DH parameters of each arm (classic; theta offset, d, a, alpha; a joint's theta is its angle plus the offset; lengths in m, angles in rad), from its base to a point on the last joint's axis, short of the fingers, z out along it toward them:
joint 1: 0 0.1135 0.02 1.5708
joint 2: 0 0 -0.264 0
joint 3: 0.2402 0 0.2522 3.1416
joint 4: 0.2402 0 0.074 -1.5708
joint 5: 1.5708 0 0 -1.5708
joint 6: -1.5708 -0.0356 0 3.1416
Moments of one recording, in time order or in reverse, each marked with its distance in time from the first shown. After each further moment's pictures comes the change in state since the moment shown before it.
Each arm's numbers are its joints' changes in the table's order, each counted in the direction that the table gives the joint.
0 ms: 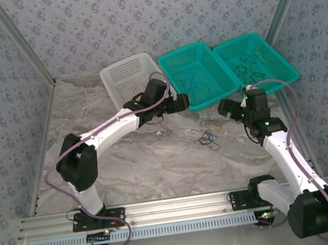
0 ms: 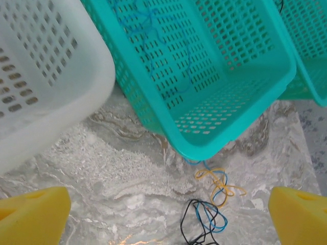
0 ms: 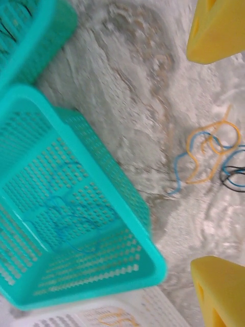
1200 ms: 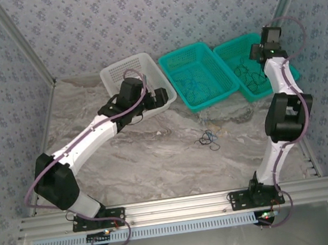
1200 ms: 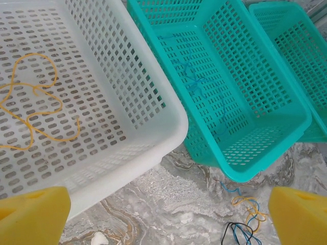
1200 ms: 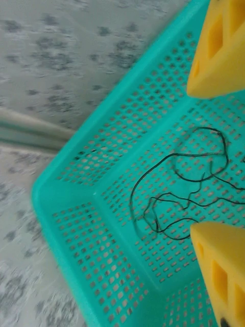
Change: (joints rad) left arm 0.114 0.254 -0.140 0.011 -0.126 -0.086; right arm -0.316 -0.976 0.998 -0.007 0.280 0.401
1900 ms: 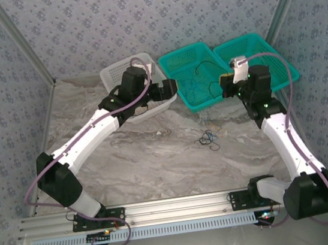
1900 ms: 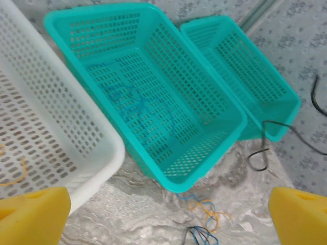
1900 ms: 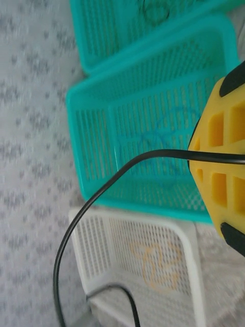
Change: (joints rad) left arm -0.038 -0.040 0.178 0.029 0.068 -0.077; right arm 0.258 0.781 -0.728 -0.239 -0.465 -0.018
